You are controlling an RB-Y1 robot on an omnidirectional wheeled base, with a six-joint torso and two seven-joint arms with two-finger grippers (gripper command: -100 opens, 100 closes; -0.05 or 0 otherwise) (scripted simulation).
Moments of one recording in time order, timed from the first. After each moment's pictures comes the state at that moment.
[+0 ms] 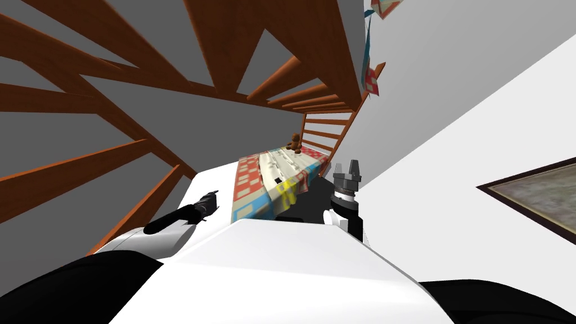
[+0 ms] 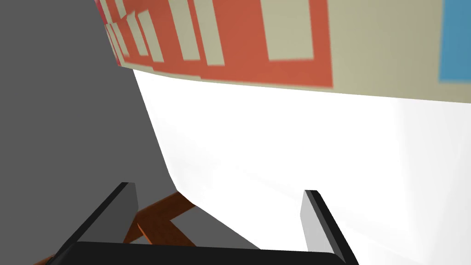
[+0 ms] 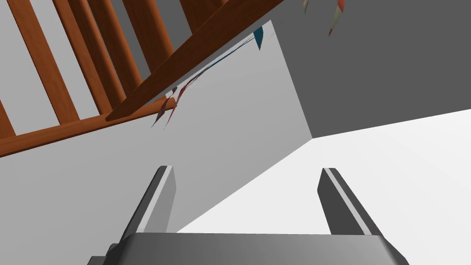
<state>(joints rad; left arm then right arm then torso) 0.84 0.50 0.40 -2.42 0.30 0.91 0.41 0.53 0.04 0.05 -2.38 -0.02 -0.49 0.13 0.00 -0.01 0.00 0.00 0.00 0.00</state>
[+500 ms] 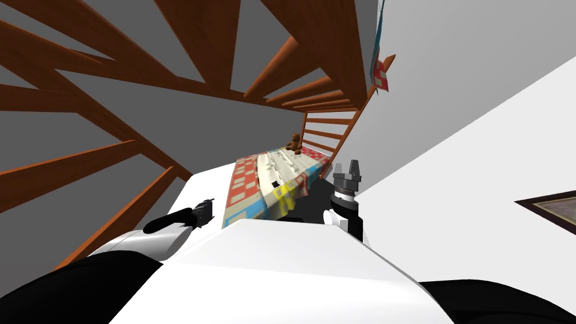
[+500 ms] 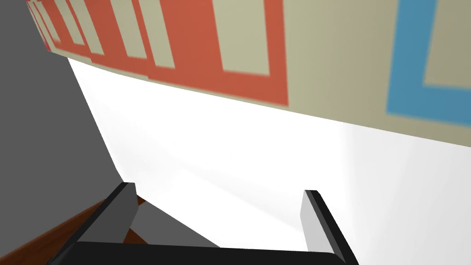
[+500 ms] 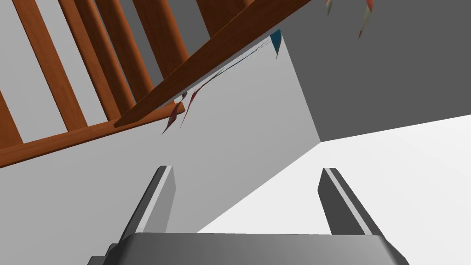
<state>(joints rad) 0.86 0.51 0.42 -2.40 0.35 1.05 0.43 0.53 0.04 0.05 -2.38 -0.02 -0.49 0.13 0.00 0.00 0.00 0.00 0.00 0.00</state>
